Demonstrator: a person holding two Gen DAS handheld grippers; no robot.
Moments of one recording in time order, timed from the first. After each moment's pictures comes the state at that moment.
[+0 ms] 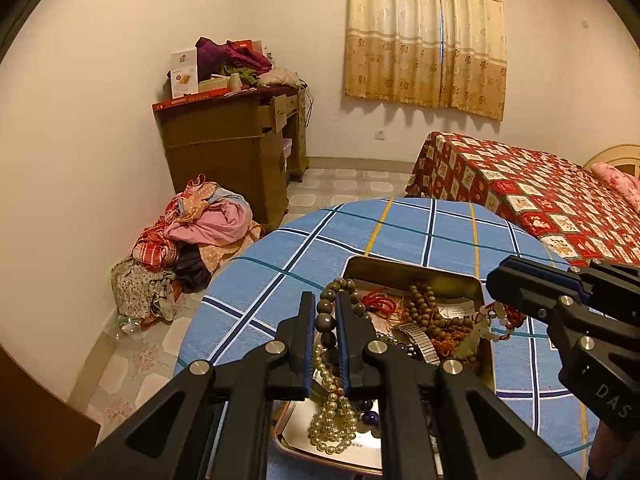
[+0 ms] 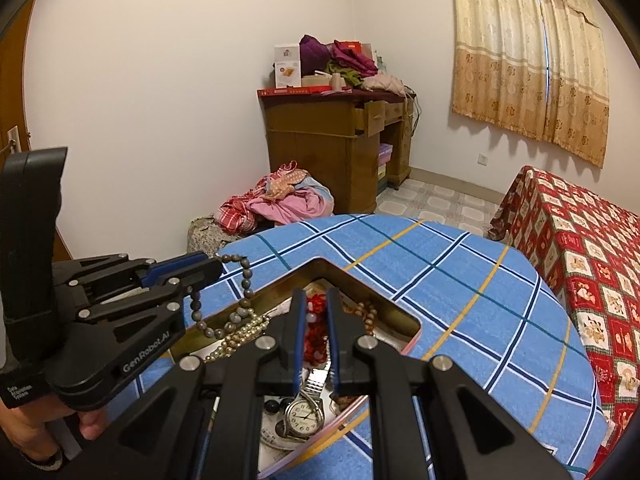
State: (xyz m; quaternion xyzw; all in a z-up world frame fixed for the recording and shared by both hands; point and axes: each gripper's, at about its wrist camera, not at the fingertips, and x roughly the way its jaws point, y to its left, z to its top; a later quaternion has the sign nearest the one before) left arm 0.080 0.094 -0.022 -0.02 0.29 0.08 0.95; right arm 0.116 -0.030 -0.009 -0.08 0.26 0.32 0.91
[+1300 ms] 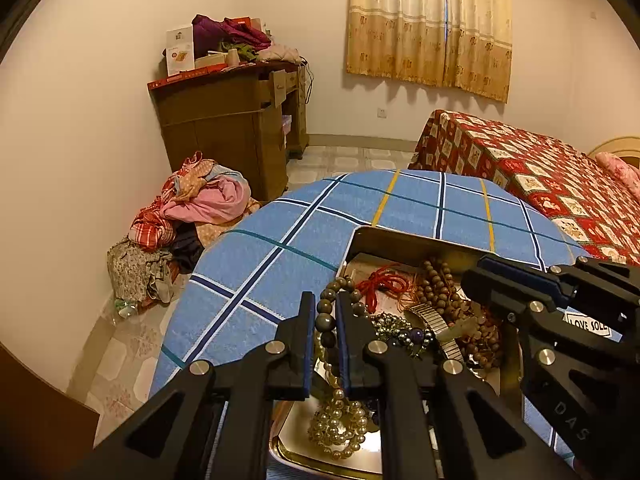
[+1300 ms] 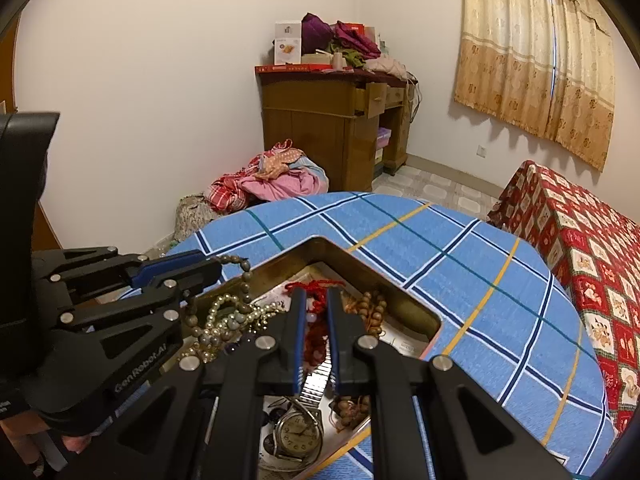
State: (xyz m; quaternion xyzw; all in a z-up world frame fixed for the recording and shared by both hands) left arm 0.098 0.099 -0.048 -0.02 0.33 0.08 0.94; right arm 0.134 -0.011 -0.040 -0.11 0.28 0.30 0.90
